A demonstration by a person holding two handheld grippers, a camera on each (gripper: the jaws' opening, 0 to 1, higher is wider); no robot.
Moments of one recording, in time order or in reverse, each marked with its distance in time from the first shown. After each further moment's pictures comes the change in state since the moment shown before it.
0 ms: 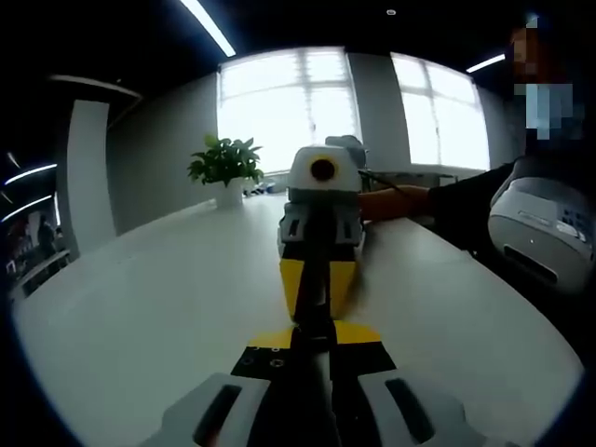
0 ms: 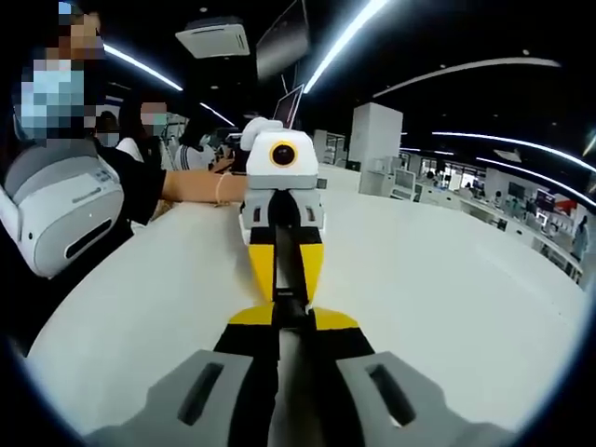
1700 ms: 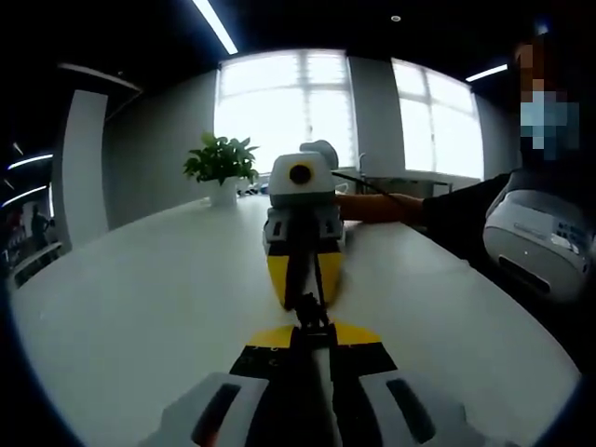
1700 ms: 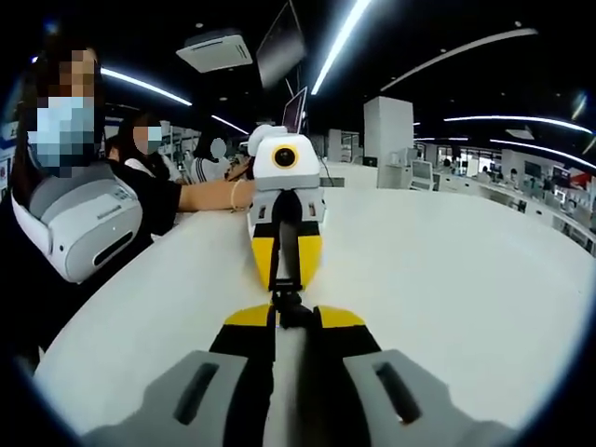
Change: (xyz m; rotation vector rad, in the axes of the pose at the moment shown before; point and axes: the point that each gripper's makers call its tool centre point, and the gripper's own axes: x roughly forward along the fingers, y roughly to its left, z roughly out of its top) left arm 0.001 0.001 0.002 -0.033 -0.005 -0.045; right arm -0.016 -0.007 -0.010 0.129 -0.032 0.129
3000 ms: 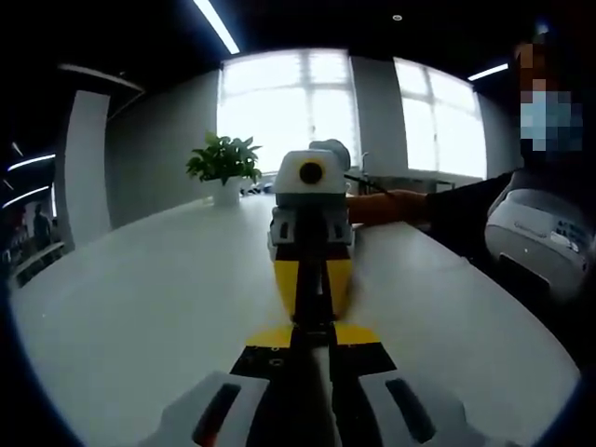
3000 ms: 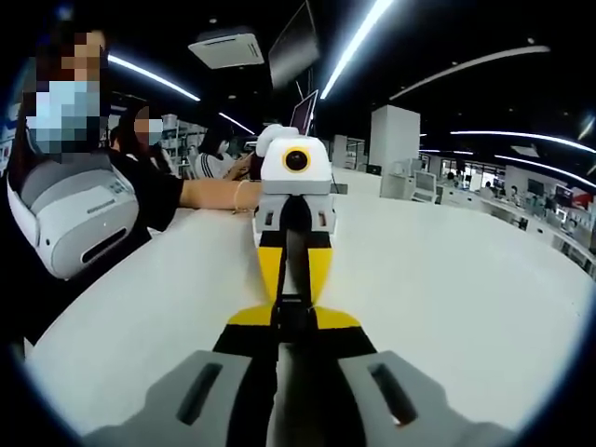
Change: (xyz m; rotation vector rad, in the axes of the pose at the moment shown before) left arm 0.000 0.003 0.000 -0.001 0.003 0.016; right arm 0.018 0.008 0.009 -0.072 -0.019 0.001
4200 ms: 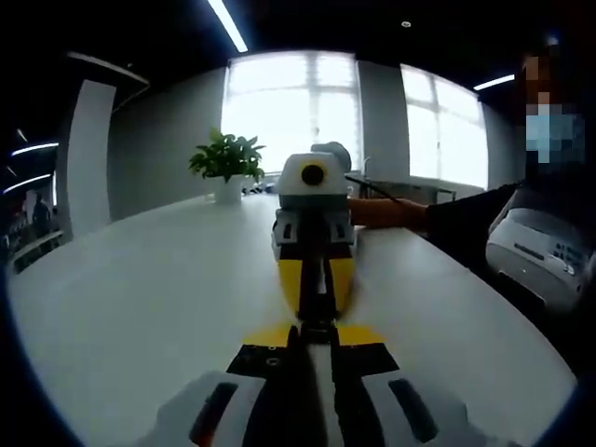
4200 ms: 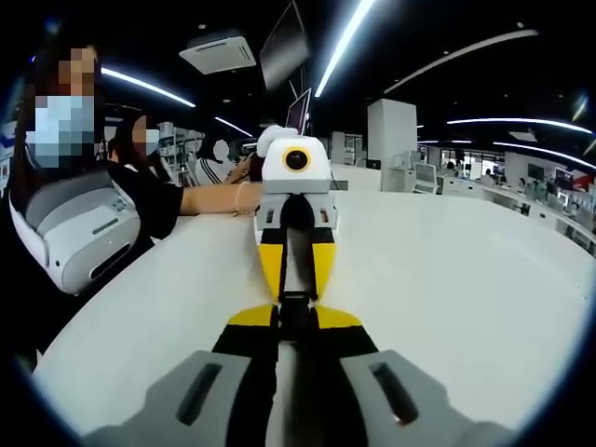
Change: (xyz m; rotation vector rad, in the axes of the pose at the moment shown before) left arm -0.002 0.003 -0.001 -0.052 -0.009 -0.006; right arm -0.003 -0.002 -0.003 0.063 0.003 0.012
